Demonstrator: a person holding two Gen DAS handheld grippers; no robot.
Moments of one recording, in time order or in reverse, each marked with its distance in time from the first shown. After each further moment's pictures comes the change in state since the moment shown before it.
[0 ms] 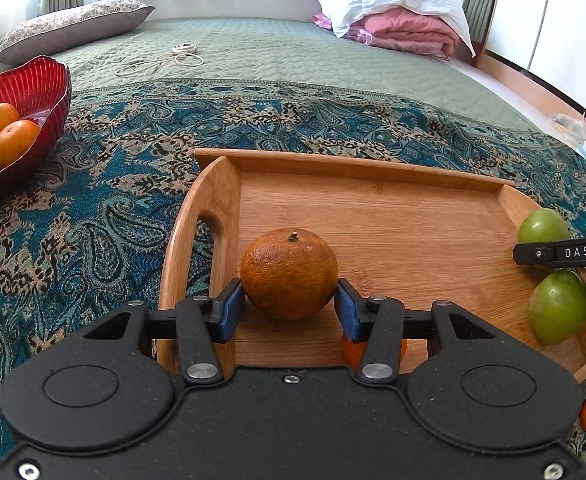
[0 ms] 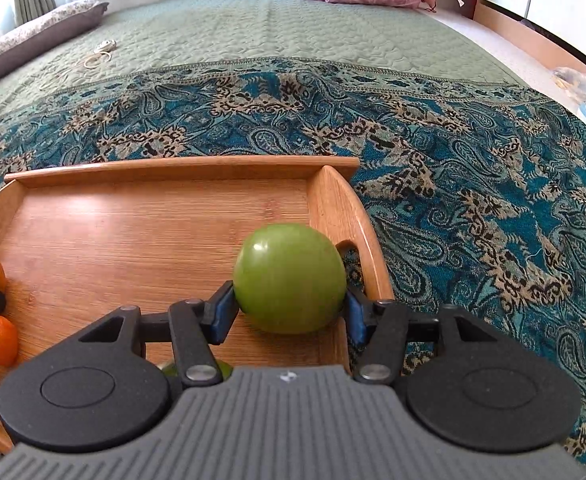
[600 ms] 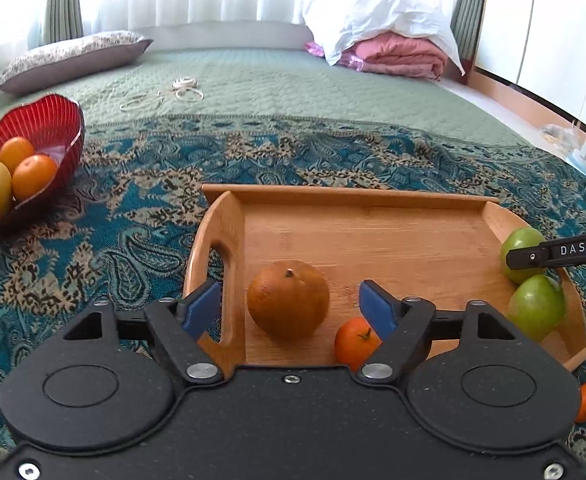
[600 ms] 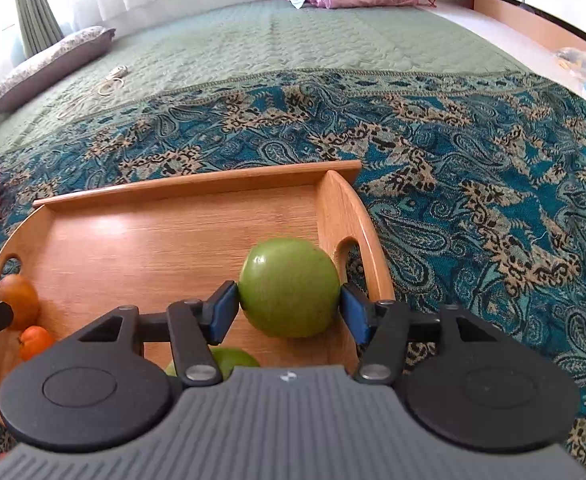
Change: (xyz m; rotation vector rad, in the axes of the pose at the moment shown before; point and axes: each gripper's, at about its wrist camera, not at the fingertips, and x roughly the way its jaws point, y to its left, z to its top) left arm -0.041 -0.003 -0.001 0.039 -0.095 0.002; right arm -0.022 -0.013 -0.006 0.065 -0.033 0.090
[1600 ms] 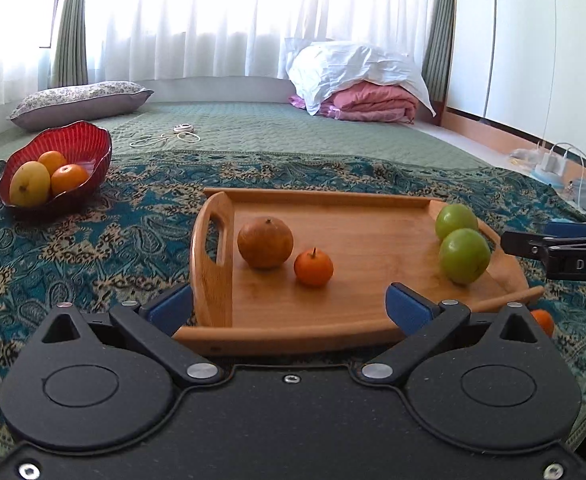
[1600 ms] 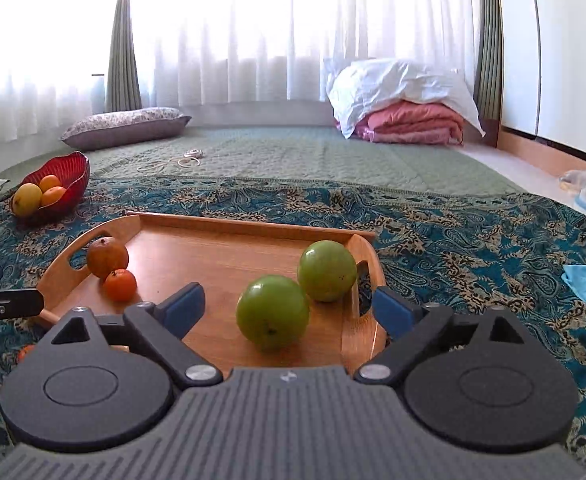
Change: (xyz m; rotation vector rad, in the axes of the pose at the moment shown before) left arm -0.102 -0.021 -0.091 0.024 -0.184 -0.025; right arm -0.112 0.013 -0.116 -0.194 -0.435 0.073
